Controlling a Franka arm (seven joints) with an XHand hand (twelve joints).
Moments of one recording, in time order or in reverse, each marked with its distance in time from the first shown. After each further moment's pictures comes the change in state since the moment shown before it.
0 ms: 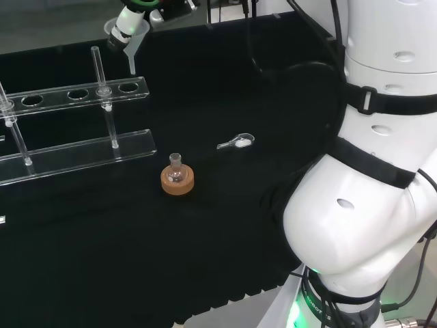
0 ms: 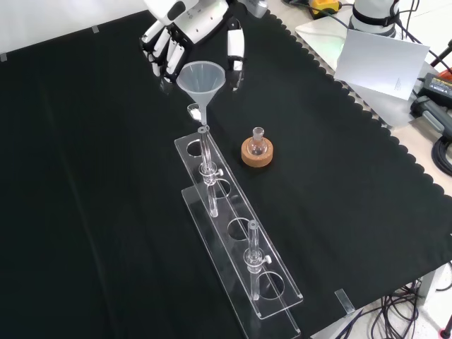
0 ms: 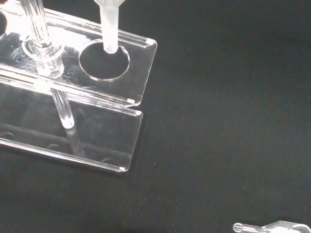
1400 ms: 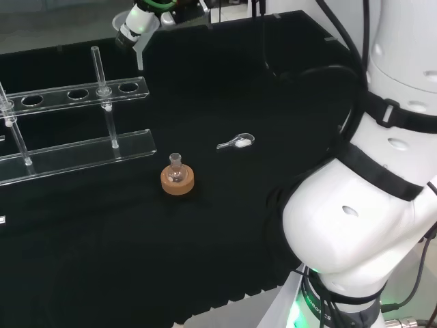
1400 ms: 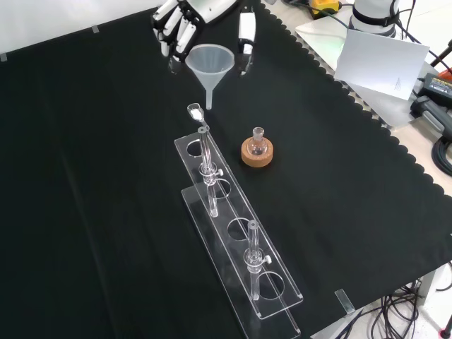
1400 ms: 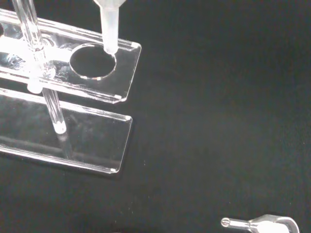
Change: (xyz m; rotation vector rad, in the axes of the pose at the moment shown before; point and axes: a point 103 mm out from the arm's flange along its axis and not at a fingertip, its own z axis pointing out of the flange) arm -0.011 -0.036 0.003 -0.067 0.010 0.036
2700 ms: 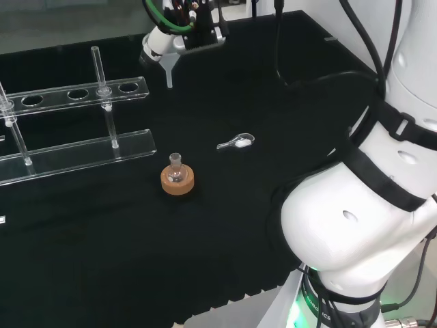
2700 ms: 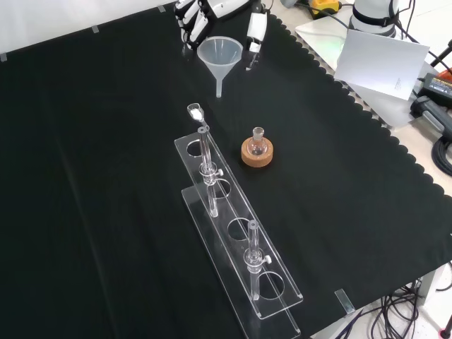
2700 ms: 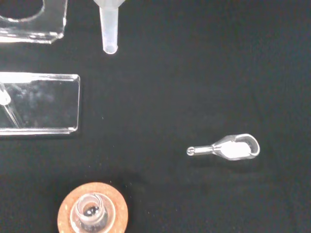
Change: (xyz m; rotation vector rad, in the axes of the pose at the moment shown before) arm -0.017 -0.041 0.045 0.072 0.070 0.247
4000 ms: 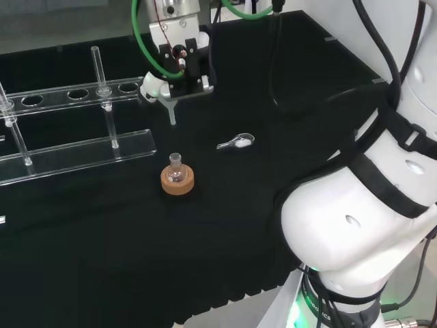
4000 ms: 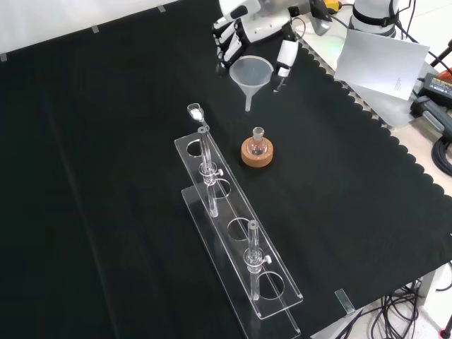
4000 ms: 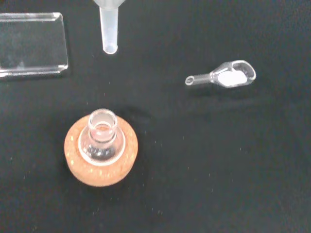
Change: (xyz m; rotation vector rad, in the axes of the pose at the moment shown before) arm 0.033 -0.044 0.069 0.049 0.006 0.144
